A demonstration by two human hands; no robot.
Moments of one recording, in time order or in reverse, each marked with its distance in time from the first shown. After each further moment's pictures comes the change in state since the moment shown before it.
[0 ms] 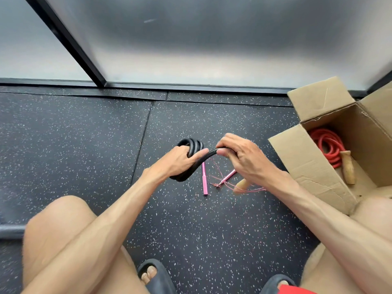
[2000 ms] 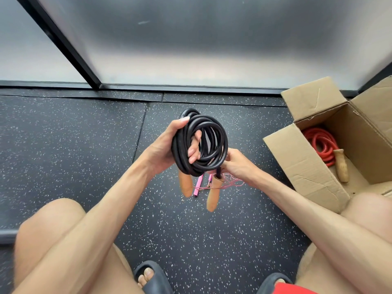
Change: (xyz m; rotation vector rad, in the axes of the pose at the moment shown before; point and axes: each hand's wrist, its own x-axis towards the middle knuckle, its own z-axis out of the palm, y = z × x) left_hand -0.024 0.044 -0.045 -1.256 -0.351 0.231; right_hand -0.004 0.018 0.035 0.769 -0.184 0.560
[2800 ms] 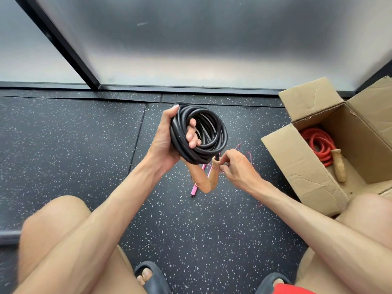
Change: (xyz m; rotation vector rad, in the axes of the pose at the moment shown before) left_hand 0.012 0.003 0.019 -0.271 0.228 0.107; right_hand -0.008 0.031 -0.006 -0.707 0.286 -0.113
